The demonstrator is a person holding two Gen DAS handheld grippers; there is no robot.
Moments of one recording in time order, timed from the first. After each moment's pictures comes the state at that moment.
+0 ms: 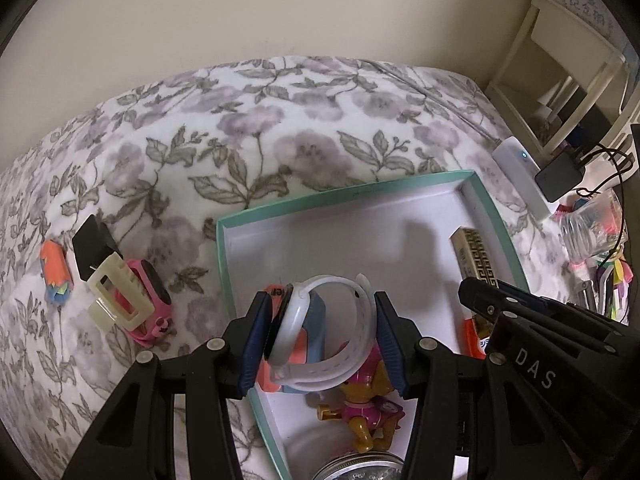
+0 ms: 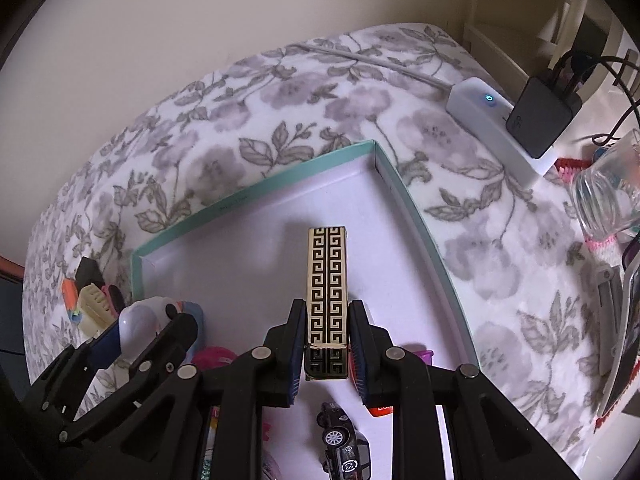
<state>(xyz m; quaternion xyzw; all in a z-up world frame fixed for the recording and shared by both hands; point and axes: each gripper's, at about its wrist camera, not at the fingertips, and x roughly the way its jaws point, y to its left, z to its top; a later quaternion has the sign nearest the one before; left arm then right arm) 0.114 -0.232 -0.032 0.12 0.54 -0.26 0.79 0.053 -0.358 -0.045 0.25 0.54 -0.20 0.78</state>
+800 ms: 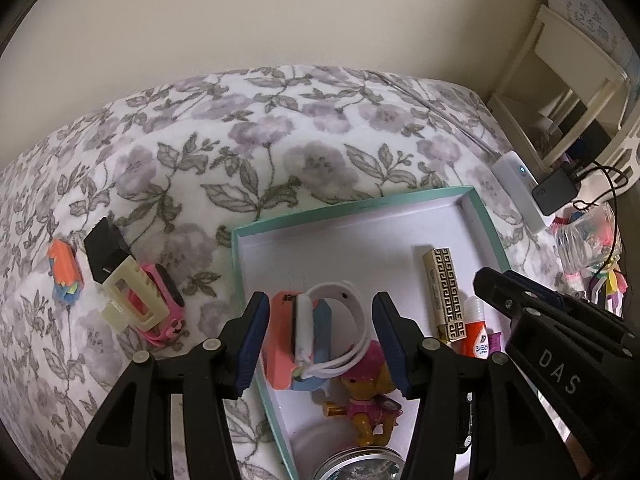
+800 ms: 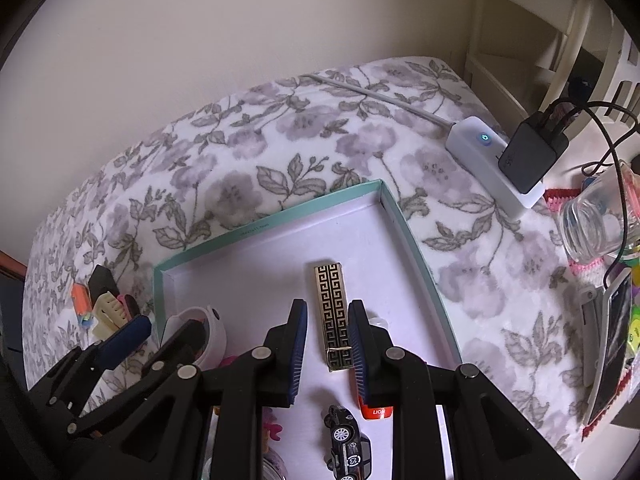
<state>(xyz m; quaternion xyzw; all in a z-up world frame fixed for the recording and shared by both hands) 0.120 -0.224 -0.017 0.11 0.54 -0.25 0.80 0.054 -0.353 -0.016 0.23 0.52 -0.21 0.80</state>
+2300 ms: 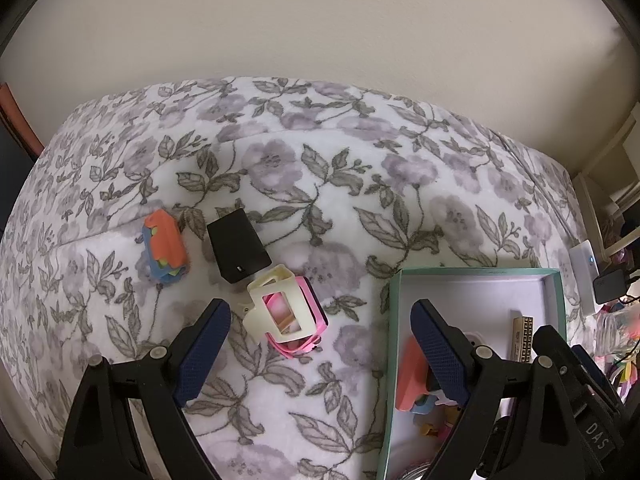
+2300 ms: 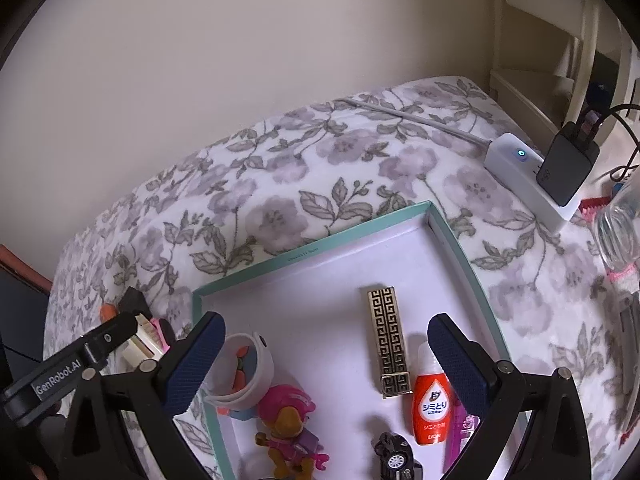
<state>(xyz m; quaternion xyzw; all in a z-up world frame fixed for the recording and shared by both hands) 0.170 -0.141 0.000 0.04 0.54 -0.11 0.83 0.063 -0.338 -0.017 0.26 0.45 -0.17 0.84</state>
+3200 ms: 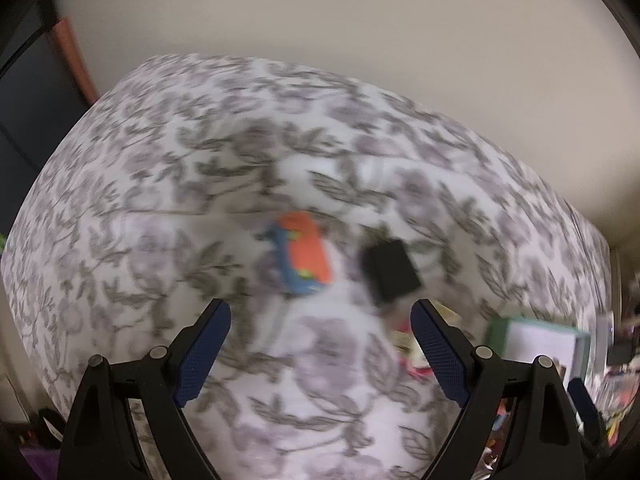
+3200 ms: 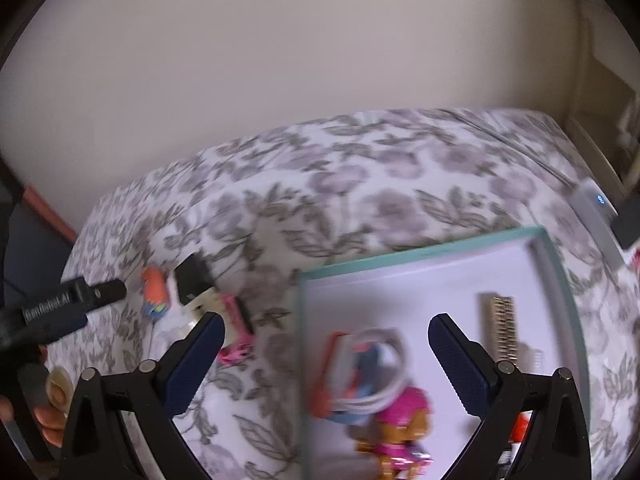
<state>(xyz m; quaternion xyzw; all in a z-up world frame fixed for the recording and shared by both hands) 0.206 -0.011 0.010 -0.04 0.55 0.00 0.83 0.109 -0.236 -0.007 0.18 0.45 -0.08 0.87</state>
